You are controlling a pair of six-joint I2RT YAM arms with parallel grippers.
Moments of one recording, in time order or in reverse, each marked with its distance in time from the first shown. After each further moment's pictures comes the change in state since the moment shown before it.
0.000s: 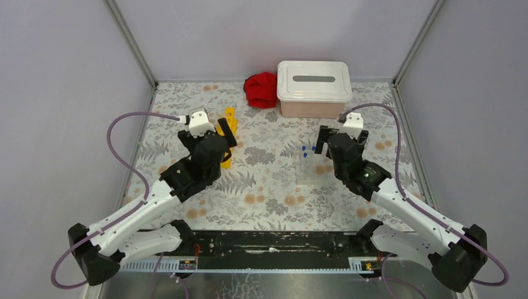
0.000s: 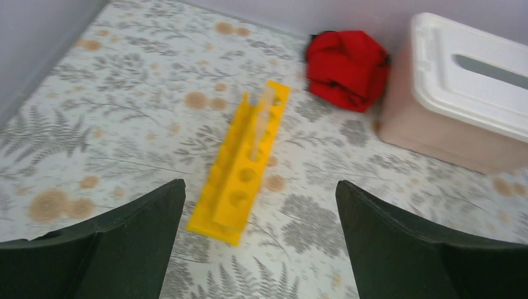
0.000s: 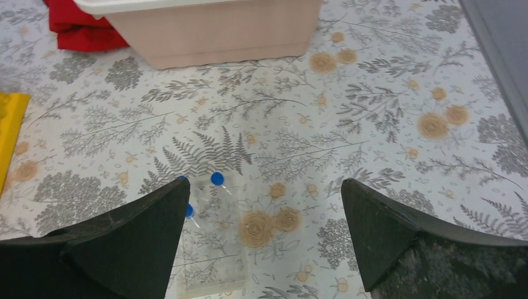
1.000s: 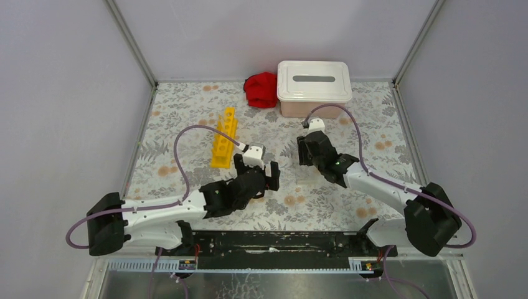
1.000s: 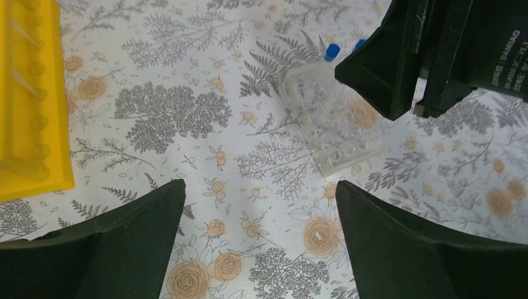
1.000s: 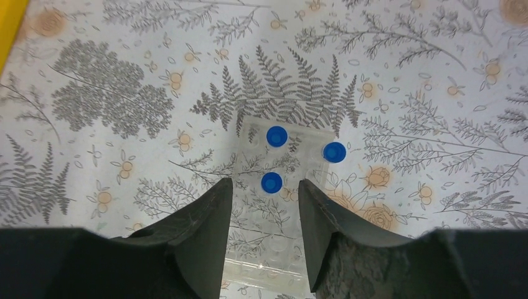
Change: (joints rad) left arm -0.326 0.213 -0.246 0.345 0.262 -0.005; right arm -0.002 0.335 -0.047 0.194 -0.379 -0.090
